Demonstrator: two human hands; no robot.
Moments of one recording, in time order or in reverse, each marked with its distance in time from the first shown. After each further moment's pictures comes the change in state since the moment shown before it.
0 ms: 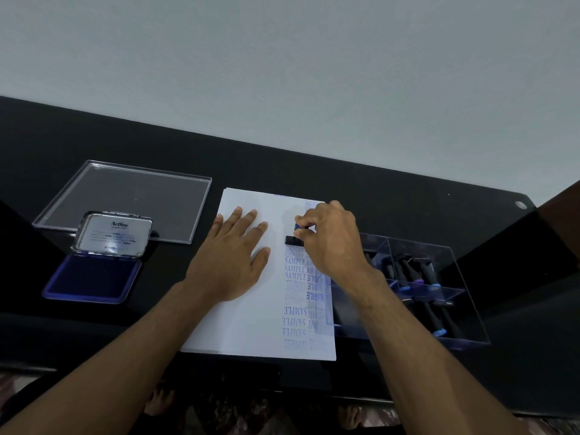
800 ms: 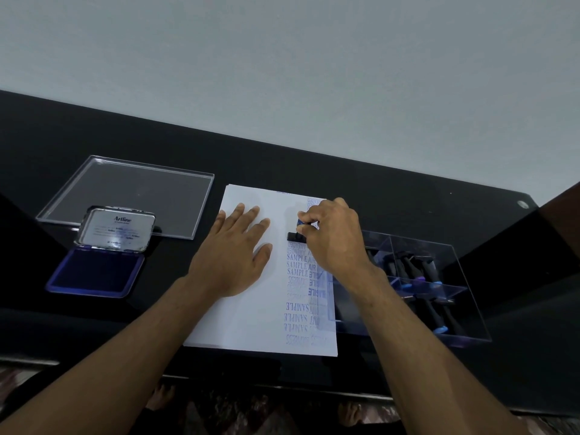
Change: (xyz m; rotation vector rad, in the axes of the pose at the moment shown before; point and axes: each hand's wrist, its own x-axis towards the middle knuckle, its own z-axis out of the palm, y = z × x) left_hand -0.001 -0.001 0.000 0.001 0.004 0.007; right_hand -0.003 -0.001 0.002 0.012 0.037 -0.002
